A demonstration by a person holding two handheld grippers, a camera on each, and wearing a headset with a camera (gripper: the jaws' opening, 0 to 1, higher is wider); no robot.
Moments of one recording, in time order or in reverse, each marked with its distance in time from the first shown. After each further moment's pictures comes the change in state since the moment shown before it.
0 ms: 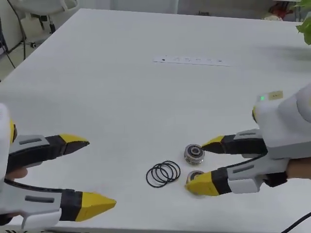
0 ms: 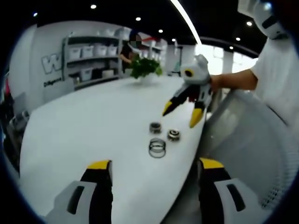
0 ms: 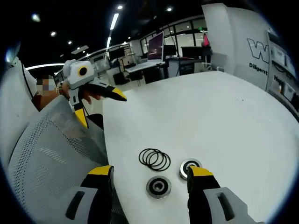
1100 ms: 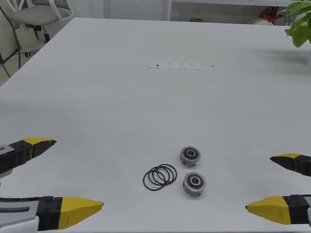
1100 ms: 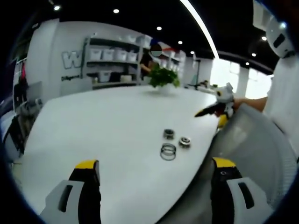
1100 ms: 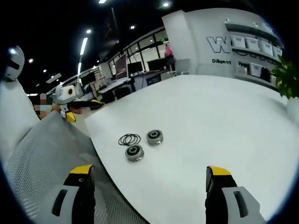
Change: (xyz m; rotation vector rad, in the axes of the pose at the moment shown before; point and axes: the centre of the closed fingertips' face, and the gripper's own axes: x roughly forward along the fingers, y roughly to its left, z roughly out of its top) left arm -0.023 0.017 -0.002 -0.131 -0.090 0.125; right arm -0.081 -0.024 -0.067 0.235 -0.183 -0.220
